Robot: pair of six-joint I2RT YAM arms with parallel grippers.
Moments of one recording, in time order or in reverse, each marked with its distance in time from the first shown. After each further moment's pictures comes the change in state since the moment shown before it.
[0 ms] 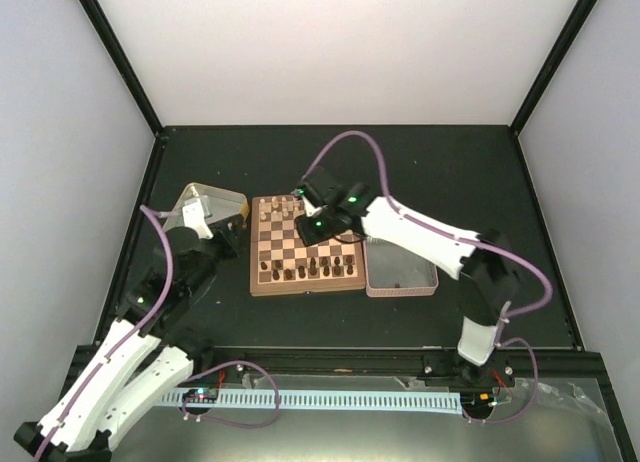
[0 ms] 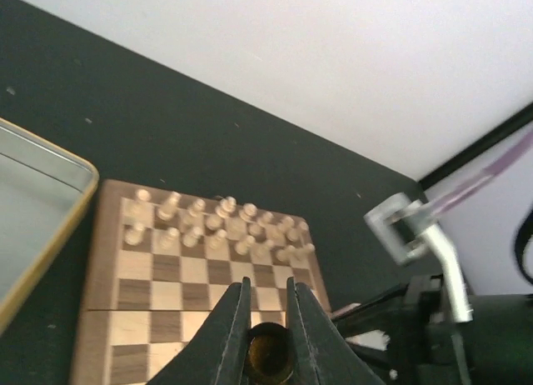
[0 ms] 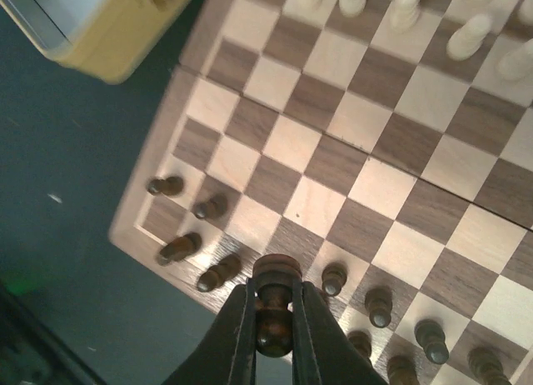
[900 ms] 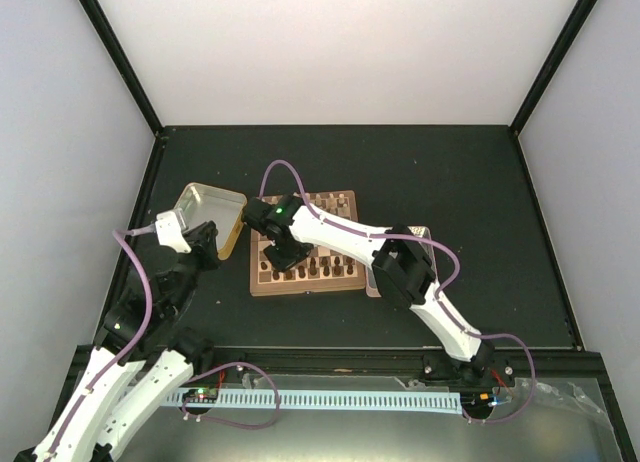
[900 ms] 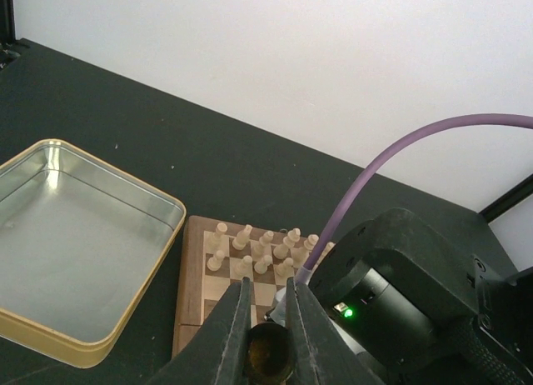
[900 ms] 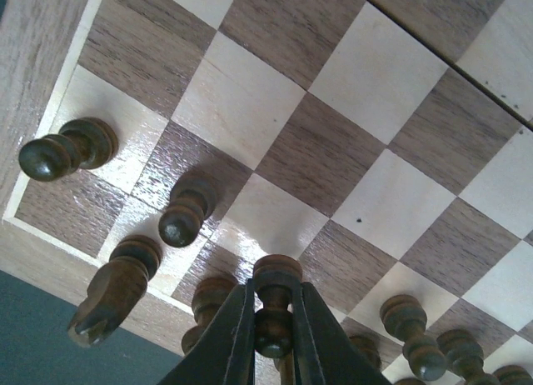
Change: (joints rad) left arm 0.004 -0.167 0.033 -0.168 -0.177 0.112; right arm 0.143 0.527 0.541 -0.452 0.143 -0.068
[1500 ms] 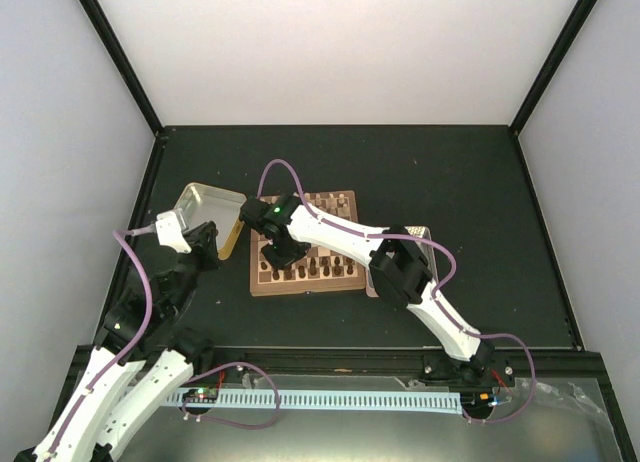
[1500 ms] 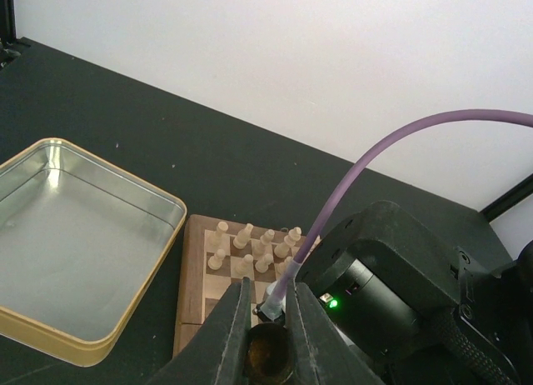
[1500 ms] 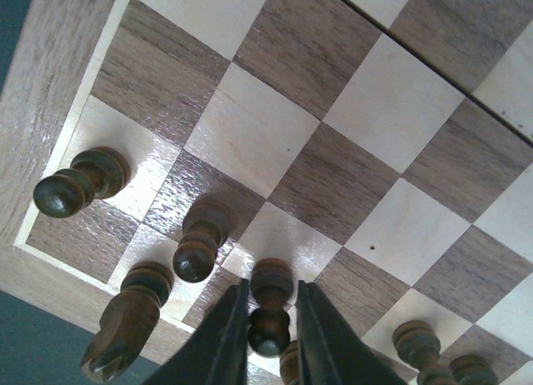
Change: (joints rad) left arm 0.000 0.000 -0.001 -0.003 0.000 0.000; right arm 0.000 0.038 0.054 -0.007 -0.004 0.003
